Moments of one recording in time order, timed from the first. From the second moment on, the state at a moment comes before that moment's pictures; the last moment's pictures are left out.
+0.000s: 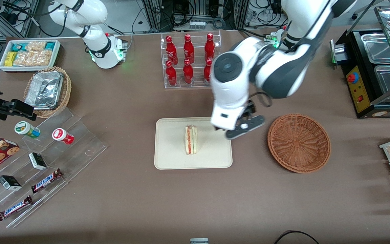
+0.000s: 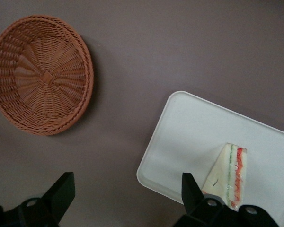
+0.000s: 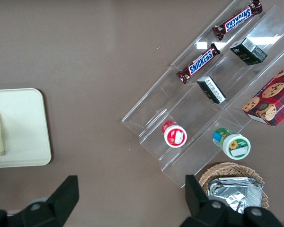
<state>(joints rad) -0.26 0.48 -0.49 -1.25 0.34 1.57 -1.14</state>
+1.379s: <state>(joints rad) 0.03 -0.06 -0.03 -1.55 0.04 1.33 0.00</state>
